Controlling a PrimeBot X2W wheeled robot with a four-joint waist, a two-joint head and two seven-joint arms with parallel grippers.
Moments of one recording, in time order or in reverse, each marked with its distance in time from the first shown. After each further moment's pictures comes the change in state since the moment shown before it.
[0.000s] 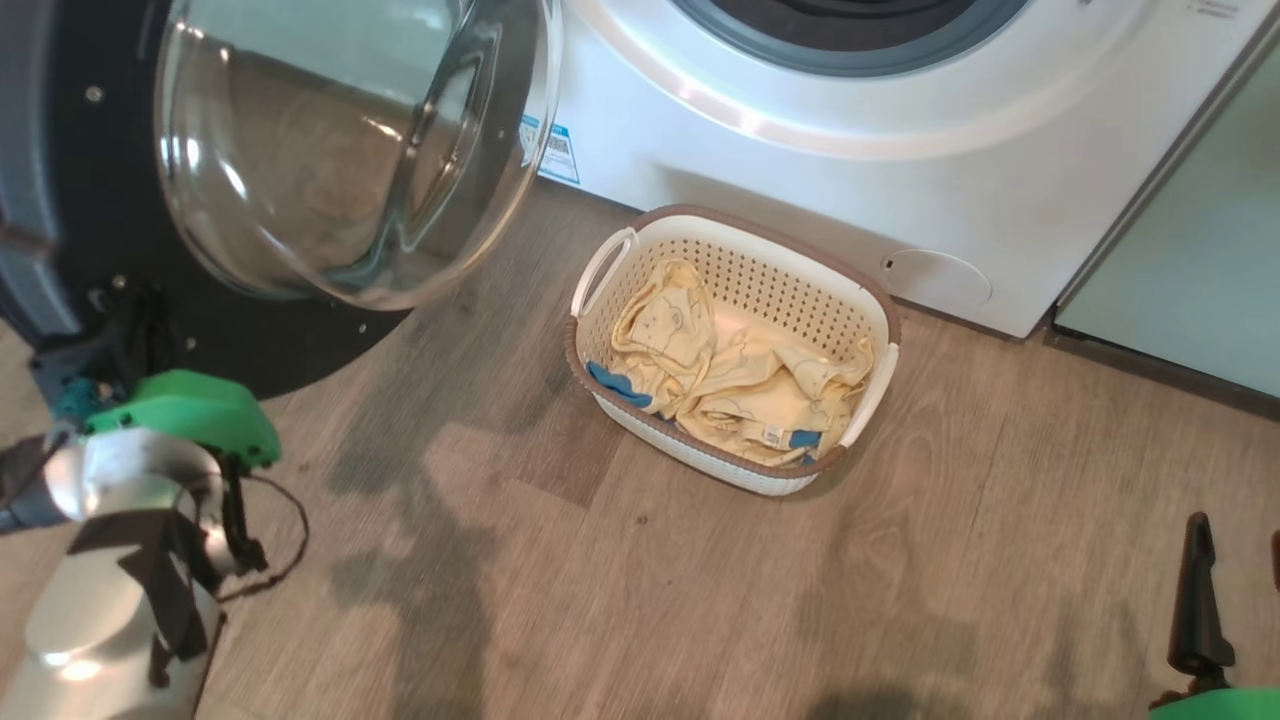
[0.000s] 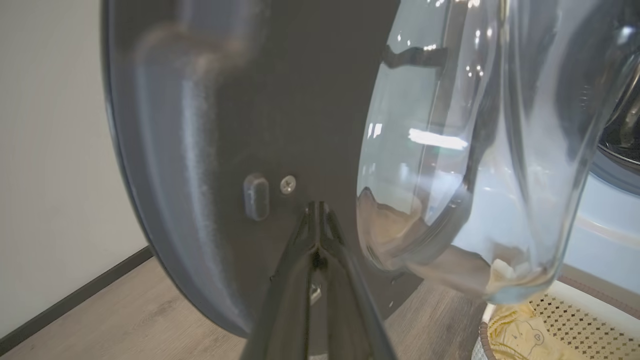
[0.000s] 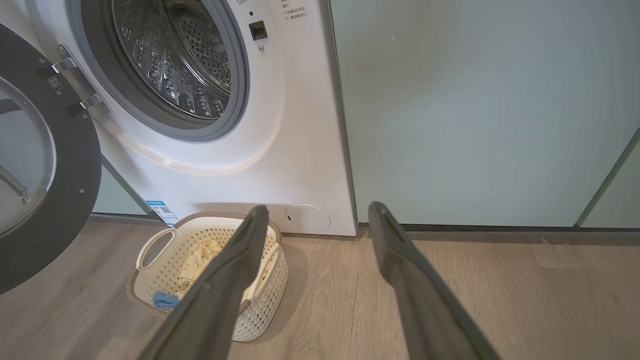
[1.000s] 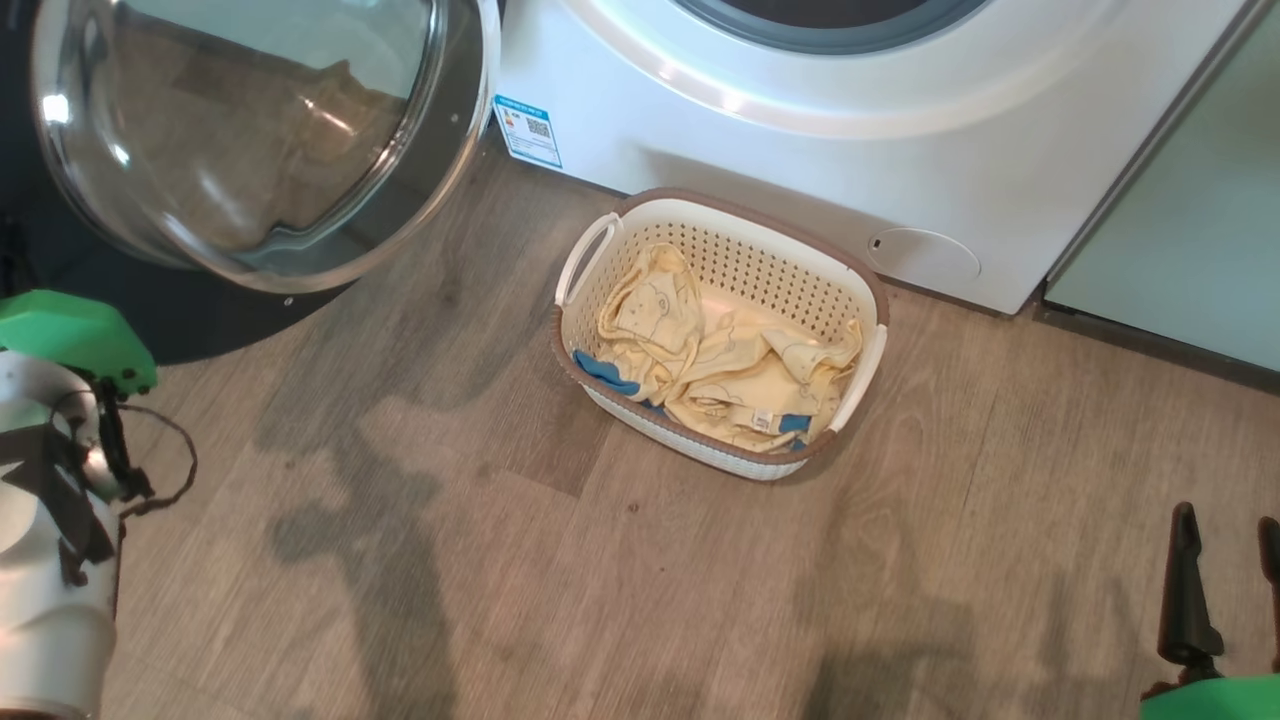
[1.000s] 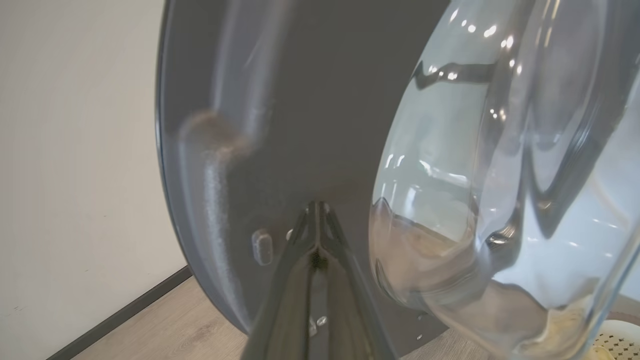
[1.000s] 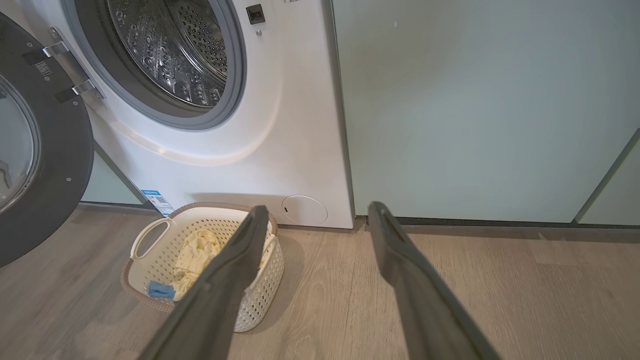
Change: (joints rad) left arm -0.199 0.028 0.208 0.277 0.169 -0.150 -0.005; right arm -0.019 -0.015 0.027 0.012 -0.014 0.000 0.000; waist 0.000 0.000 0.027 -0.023
